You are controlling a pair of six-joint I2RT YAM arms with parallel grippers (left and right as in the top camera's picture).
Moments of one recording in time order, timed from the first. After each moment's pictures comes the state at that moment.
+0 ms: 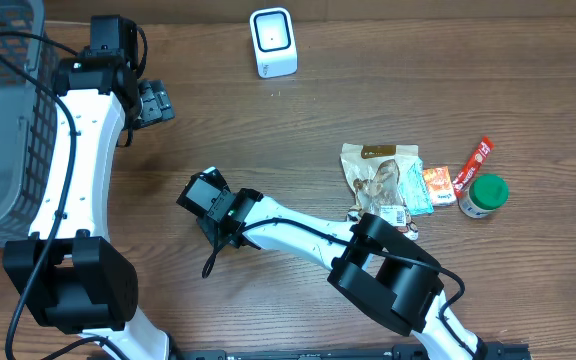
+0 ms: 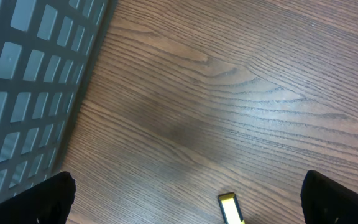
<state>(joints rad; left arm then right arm) 0.03 1.83 1.73 -1.12 -0.26 -0.36 1.02 2.20 1.57 -0.56 0.12 0.43</state>
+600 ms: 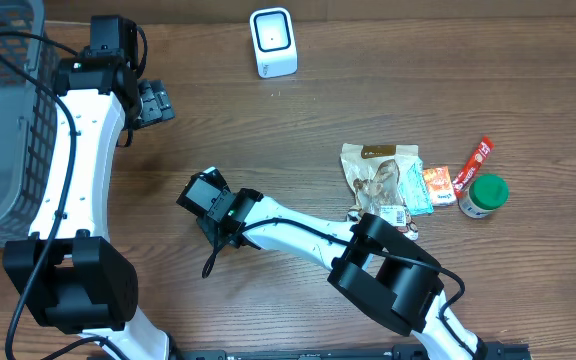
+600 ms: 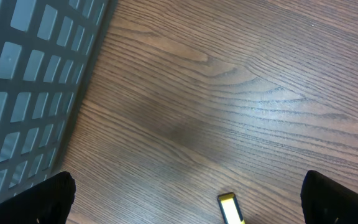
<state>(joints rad) 0.03 1.83 1.73 -1.12 -0.26 -0.36 1.02 2.20 1.57 -0.55 0.12 0.43</state>
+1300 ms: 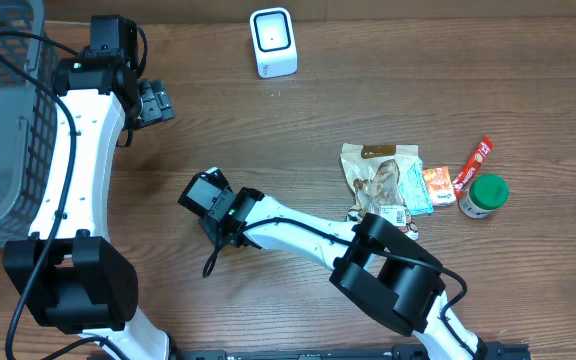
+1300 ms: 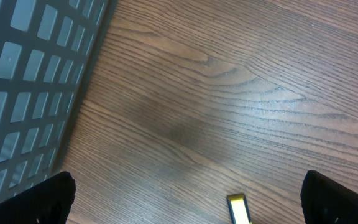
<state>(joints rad) 0.03 1.83 1.73 -1.12 -0.26 -0.36 1.02 2.19 1.57 -0.59 0.12 0.43</state>
